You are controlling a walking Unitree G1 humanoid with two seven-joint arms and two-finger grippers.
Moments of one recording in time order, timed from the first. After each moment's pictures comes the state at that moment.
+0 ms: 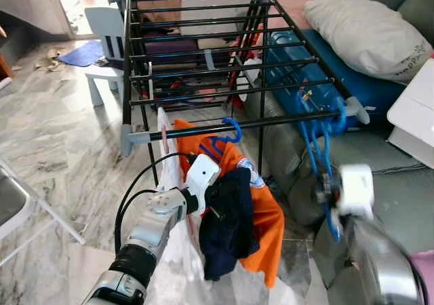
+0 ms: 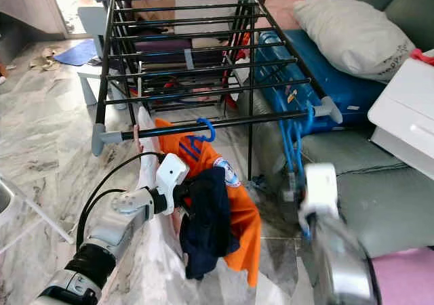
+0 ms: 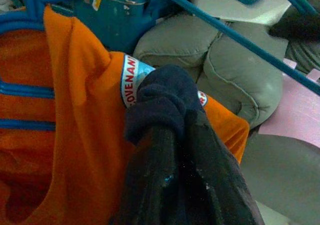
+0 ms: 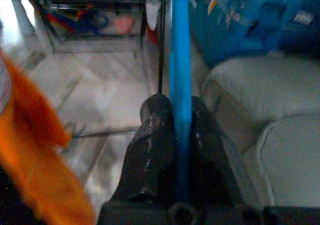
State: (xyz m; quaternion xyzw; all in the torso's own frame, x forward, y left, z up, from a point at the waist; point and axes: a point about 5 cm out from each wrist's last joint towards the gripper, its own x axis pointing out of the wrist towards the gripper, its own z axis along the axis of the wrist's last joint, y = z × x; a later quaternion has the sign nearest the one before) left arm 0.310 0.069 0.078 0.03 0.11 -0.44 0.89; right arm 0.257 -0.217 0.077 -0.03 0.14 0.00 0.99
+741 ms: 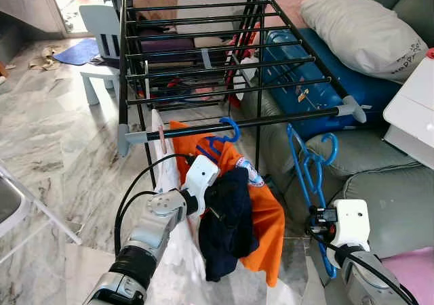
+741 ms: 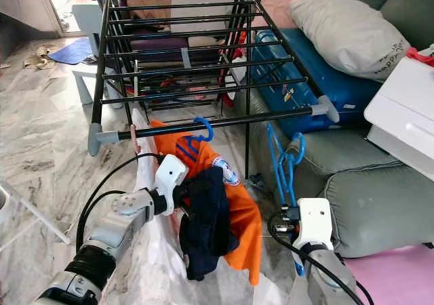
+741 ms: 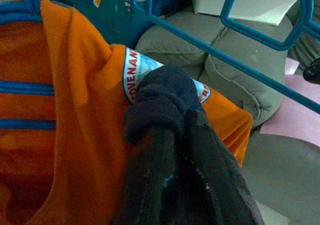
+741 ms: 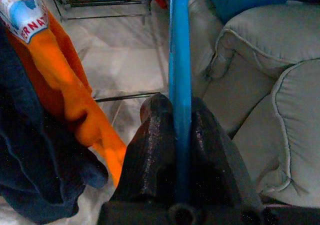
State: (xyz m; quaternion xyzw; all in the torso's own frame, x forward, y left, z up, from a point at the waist) left arm 0.309 0.069 0.075 0.03 0.11 -0.43 0.89; right arm 0.220 -0.199 0.066 -0.01 0.20 0.01 0.98
